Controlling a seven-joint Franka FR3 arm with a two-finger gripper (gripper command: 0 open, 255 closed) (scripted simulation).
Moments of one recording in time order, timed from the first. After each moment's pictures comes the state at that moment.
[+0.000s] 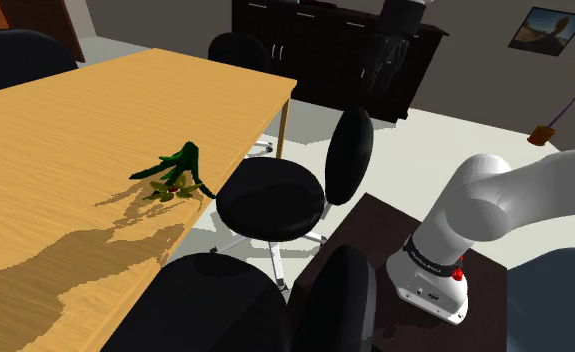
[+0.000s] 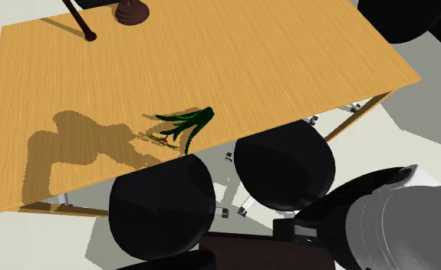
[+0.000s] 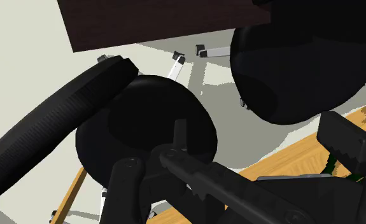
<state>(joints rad) -0.01 -0.81 0.00 -2.28 0.10 1.45 0.07</state>
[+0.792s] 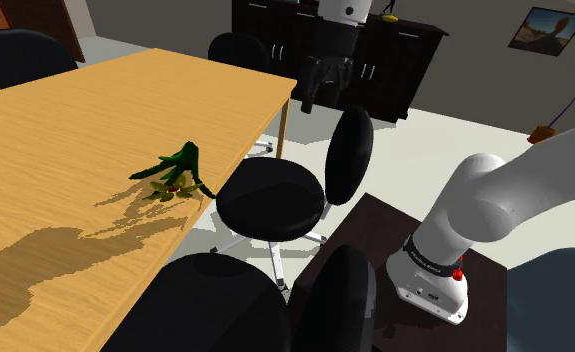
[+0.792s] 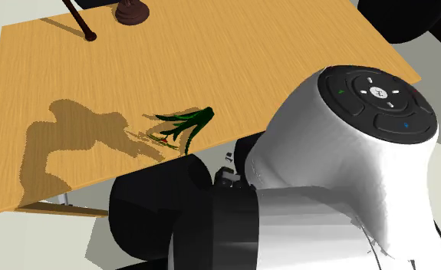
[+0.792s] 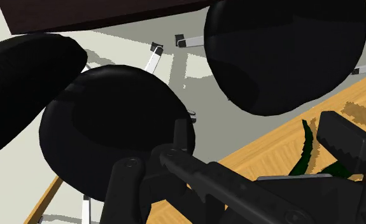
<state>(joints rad) 0.03 -0.58 0.17 -2.24 0.20 1.66 0.25</state>
